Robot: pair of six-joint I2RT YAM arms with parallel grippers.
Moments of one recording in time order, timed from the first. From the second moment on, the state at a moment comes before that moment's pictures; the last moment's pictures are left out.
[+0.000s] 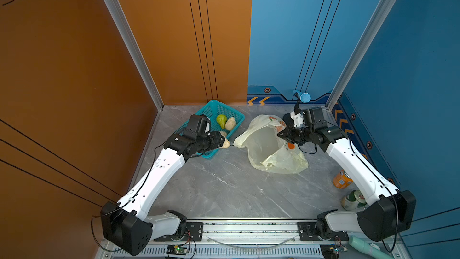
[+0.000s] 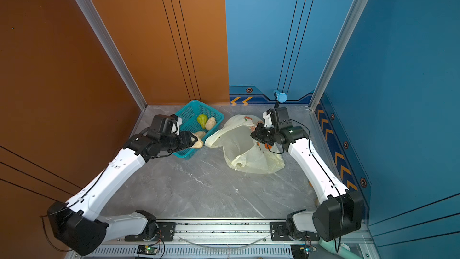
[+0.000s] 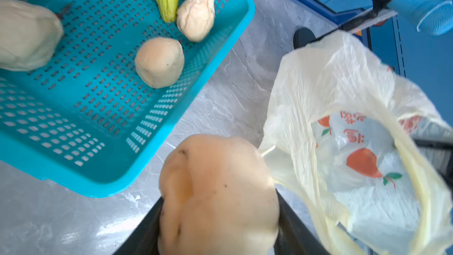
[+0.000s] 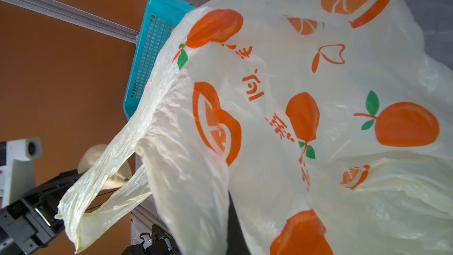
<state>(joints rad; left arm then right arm) -0.43 1.24 1.18 -0.75 0.16 -0.65 0.28 1.36 1.28 -0.71 -0.41 0.67</state>
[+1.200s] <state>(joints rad) -0.60 1.36 1.41 -0.63 0.16 -0.61 0.40 1.18 0.99 -0.39 -0.50 1.04</state>
